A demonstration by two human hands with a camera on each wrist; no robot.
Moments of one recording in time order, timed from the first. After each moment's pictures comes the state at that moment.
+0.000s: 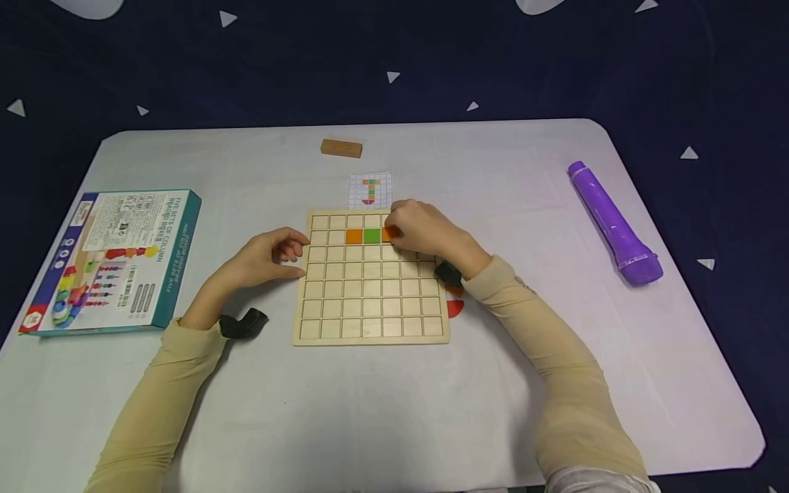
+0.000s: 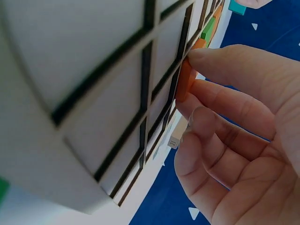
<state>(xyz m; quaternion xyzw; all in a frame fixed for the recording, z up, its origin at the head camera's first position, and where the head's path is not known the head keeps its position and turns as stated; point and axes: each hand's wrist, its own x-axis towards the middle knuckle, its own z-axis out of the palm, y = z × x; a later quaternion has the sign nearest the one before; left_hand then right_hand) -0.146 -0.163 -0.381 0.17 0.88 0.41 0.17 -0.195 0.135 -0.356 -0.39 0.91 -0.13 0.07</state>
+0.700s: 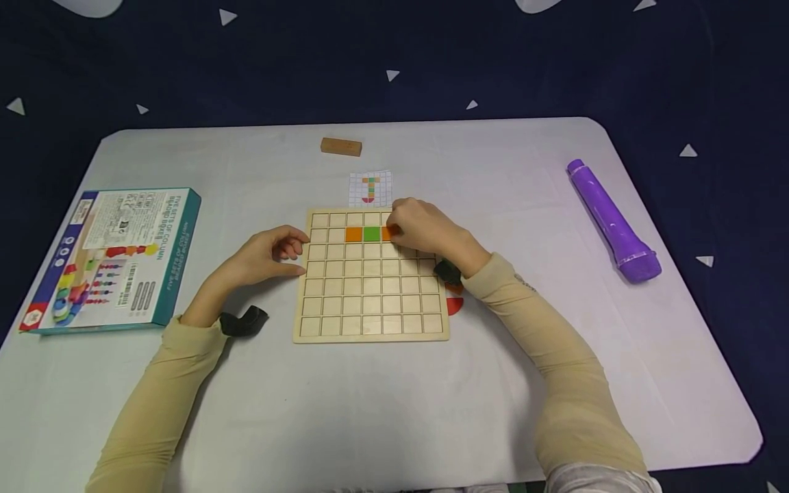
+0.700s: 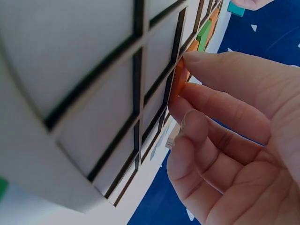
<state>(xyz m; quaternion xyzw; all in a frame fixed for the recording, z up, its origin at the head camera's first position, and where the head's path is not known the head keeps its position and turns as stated) -0.146 -0.162 -0.380 0.18 0.88 0.41 0.16 -0.192 0.133 -0.352 -0.38 0.91 -0.13 0.09</state>
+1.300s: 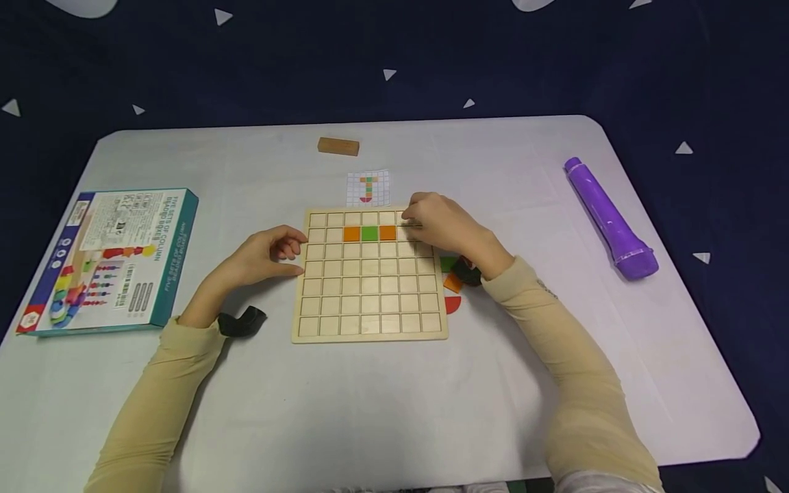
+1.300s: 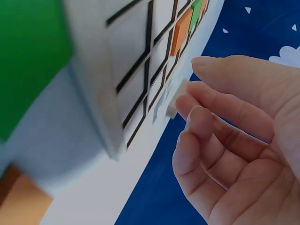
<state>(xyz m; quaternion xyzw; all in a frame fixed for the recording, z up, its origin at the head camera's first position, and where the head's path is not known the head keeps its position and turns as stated) -0.147 -0.163 -0.382 0.18 0.88 0.41 0.17 -0.186 0.162 -0.341 -0.35 0.92 -0.17 0.06</state>
